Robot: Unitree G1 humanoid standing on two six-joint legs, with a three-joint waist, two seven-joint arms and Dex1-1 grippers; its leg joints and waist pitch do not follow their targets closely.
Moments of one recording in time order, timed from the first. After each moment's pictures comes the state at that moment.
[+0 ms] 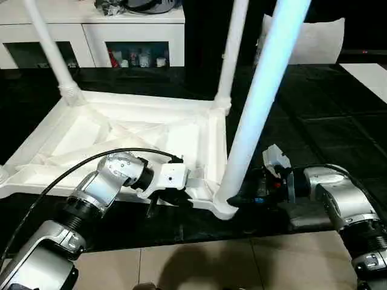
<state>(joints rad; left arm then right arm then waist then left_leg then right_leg) -0.61 0.46 -0.46 0.49 0.09 -0.06 -1.38 -0.45 -0.47 0.18 0.43 0.24 0.20 1.41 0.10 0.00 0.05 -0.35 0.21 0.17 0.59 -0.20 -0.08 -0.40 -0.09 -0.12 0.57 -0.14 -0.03</state>
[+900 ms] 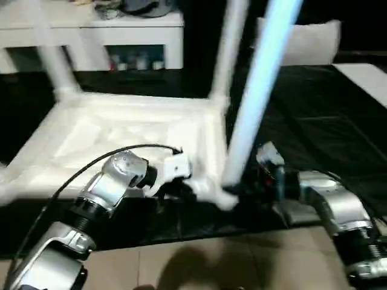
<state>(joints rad) -0.59 0.34 -0.37 0.45 0.11 0.27 -1.15 -0.41 -0.33 0.10 0.35 0.20 0.37 1.03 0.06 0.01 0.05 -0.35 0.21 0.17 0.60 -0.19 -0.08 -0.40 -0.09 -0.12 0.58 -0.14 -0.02</state>
